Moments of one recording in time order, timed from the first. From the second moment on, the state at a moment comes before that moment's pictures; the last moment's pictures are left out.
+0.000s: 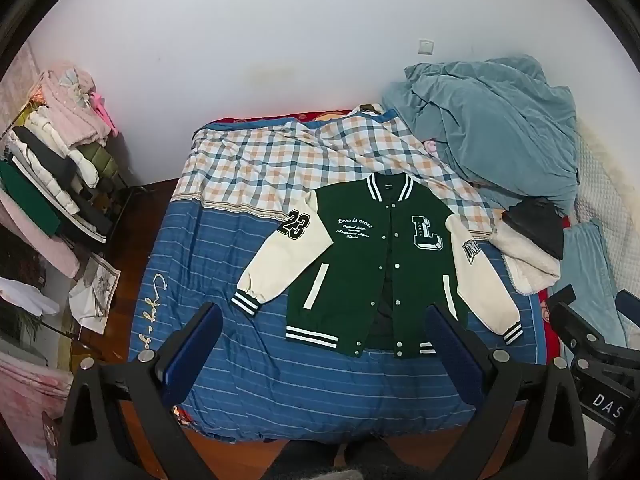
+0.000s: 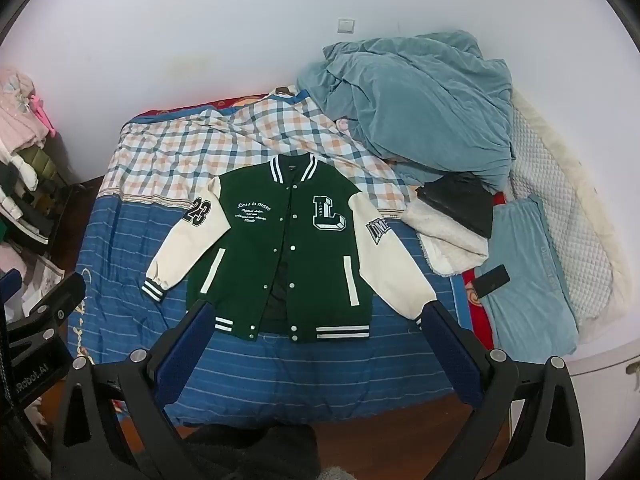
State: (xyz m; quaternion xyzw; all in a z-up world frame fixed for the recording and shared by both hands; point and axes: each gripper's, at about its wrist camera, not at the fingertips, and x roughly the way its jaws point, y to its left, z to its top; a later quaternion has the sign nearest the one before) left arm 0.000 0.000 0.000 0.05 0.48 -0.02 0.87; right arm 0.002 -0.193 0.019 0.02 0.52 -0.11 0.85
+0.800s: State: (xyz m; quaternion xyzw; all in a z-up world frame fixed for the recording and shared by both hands) left arm 0.000 0.000 0.001 0.05 0.48 -0.03 0.88; right arm 0.004 -0.191 0.022 0.02 0.52 -0.11 0.85
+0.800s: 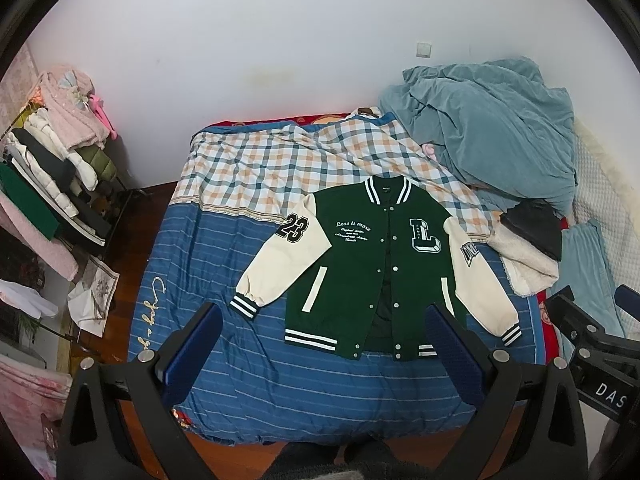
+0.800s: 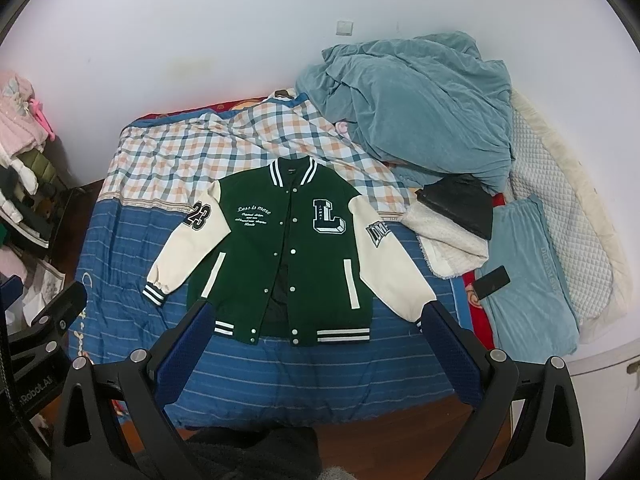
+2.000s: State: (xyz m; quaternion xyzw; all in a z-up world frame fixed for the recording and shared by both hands) left arm 0.007 -0.005 0.024 0.05 0.47 -0.03 0.88; right arm -0.002 -0.192 0.030 0.02 0.51 -0.11 0.85
